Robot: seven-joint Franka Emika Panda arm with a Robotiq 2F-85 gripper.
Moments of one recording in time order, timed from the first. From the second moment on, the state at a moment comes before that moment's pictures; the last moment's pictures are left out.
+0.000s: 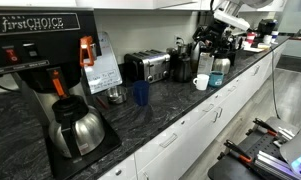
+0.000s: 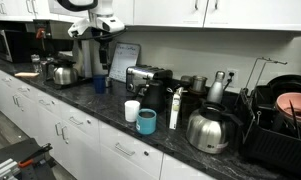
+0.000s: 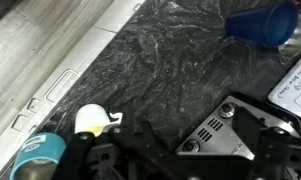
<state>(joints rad) 0.01 -0.43 0.07 -2.47 0.39 2.29 0.49</state>
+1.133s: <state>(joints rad) 0.05 -0.26 0.11 -2.42 0.46 2.57 0.61</state>
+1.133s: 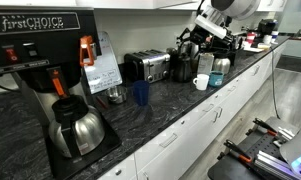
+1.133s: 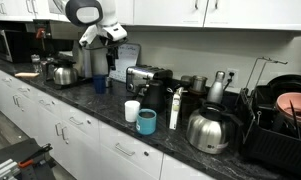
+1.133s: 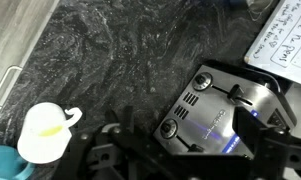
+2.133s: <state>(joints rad) 0.05 -0.11 0.13 -2.35 0.45 2.71 0.72</state>
